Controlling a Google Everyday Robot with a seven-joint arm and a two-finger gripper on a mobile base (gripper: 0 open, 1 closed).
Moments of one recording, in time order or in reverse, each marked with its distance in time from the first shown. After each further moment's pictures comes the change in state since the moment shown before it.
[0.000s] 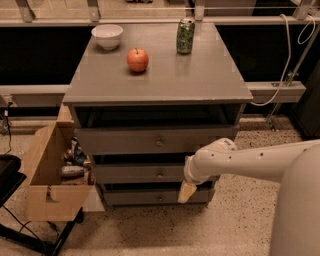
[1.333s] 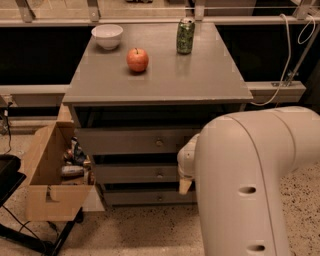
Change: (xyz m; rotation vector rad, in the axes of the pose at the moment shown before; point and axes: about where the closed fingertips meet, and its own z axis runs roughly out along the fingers) arm 0.025 -0.039 0.079 0.014 0.218 -0.059
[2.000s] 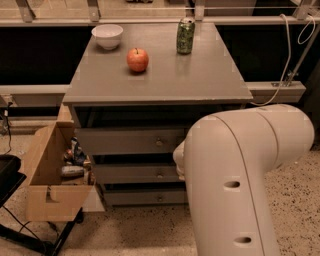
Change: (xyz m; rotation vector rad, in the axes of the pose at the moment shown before) arm -0.004 -0.001 0.013 -0.025 0.054 -0.007
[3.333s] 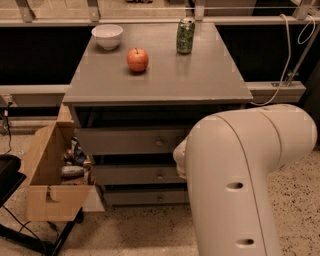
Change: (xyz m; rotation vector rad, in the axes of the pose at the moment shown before) arm 0.000 -0.001 -0.006 0.000 0.000 0.000
